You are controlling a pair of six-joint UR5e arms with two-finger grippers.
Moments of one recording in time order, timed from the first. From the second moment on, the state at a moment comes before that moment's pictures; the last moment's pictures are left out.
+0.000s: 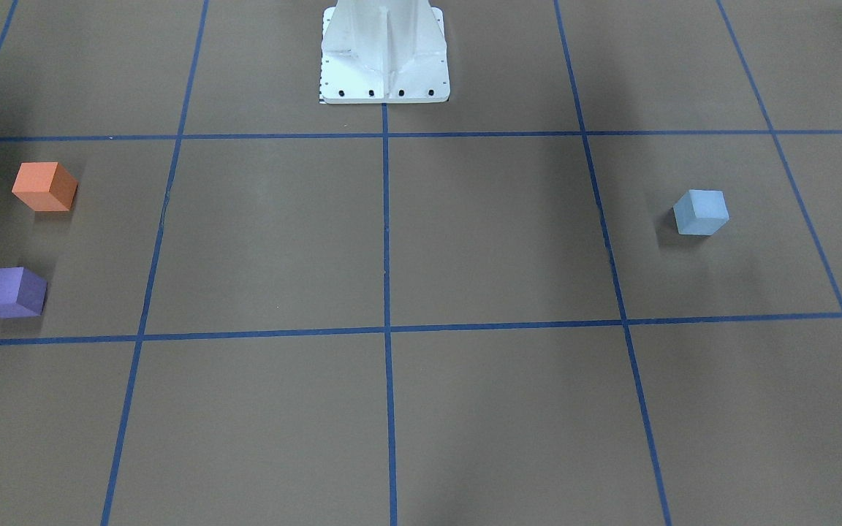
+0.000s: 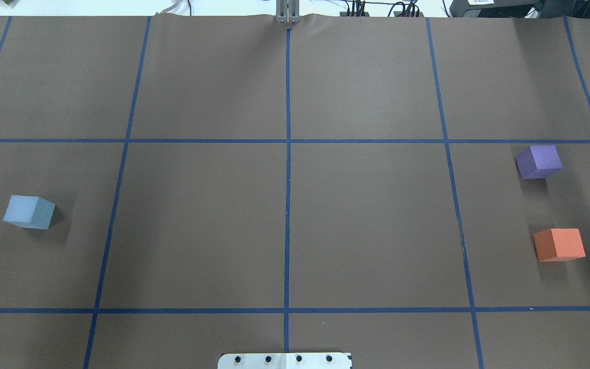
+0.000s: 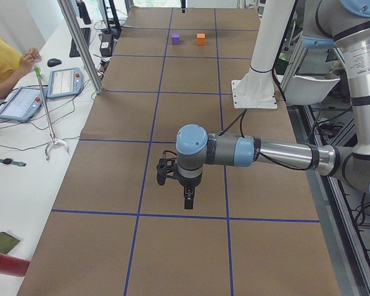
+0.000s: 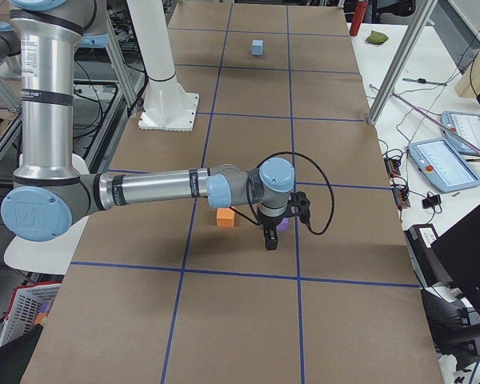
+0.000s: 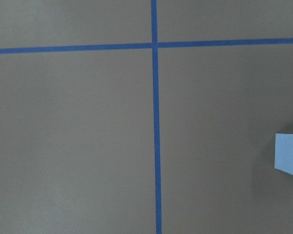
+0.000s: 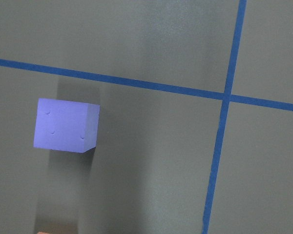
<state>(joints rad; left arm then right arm) -1.55 -1.29 -1.96 -1.51 -2.31 -0.05 1.42 -1.65 1.76 -1.53 2.36 0.07</state>
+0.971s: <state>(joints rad) -1.54 -1.30 -1.96 -1.55 -2.37 -0.06 1.42 -1.65 1.76 -1.53 2.36 0.07</state>
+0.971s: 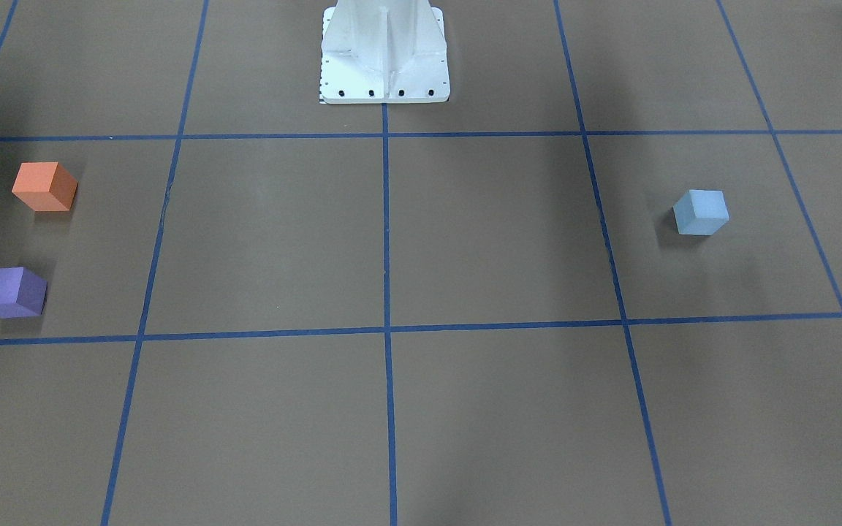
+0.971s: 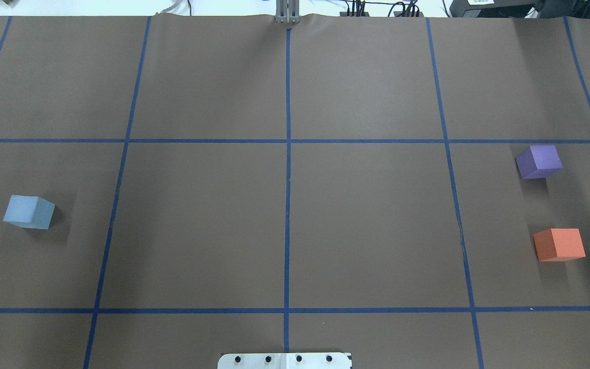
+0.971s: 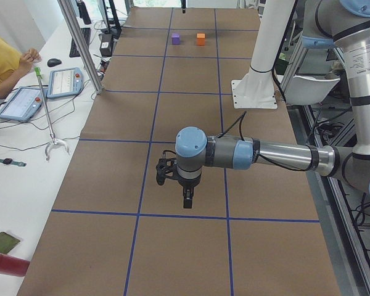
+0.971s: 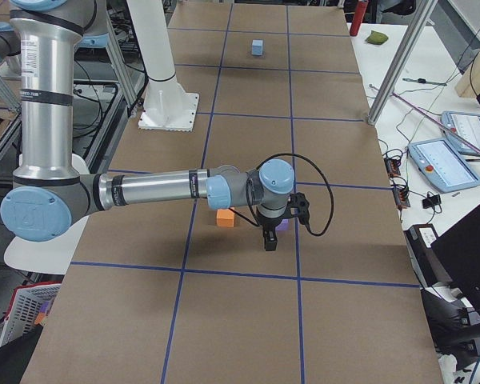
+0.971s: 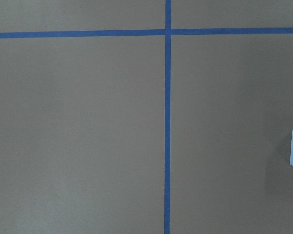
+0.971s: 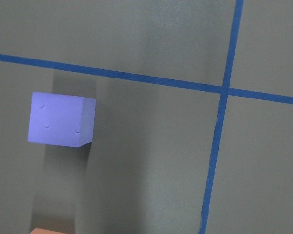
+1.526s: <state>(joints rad) -1.32 -1.38 -1.95 -1.64 -2.40 -0.27 1.42 -1.64 1.76 -1.53 2.40 0.08</state>
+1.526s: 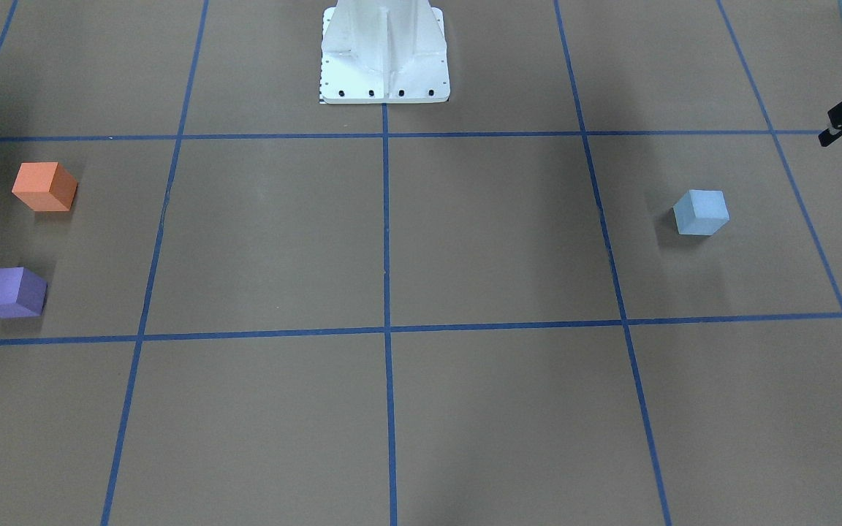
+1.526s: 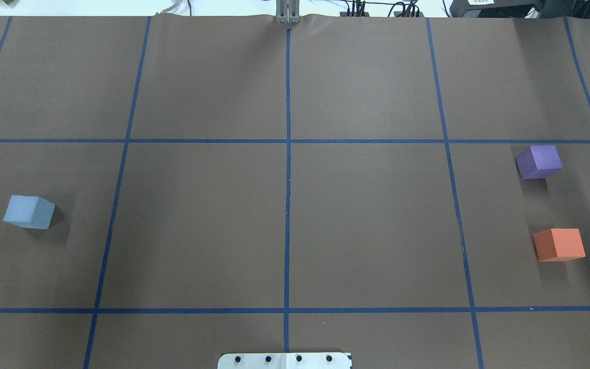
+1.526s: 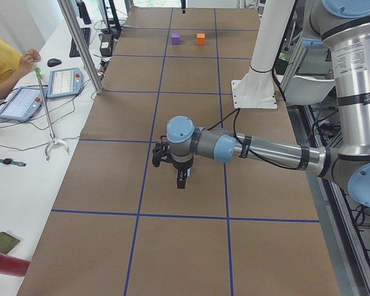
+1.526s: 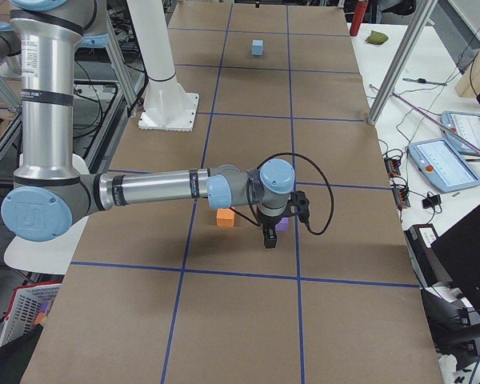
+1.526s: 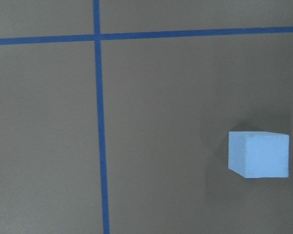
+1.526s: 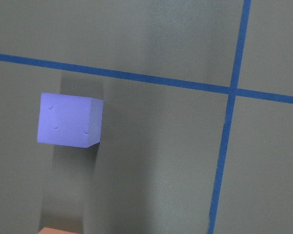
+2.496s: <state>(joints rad) -0.90 -1.50 -1.85 -1.91 -2.16 -0.78 1.41 -1.64 1.75 -1.53 2.42 0.07</state>
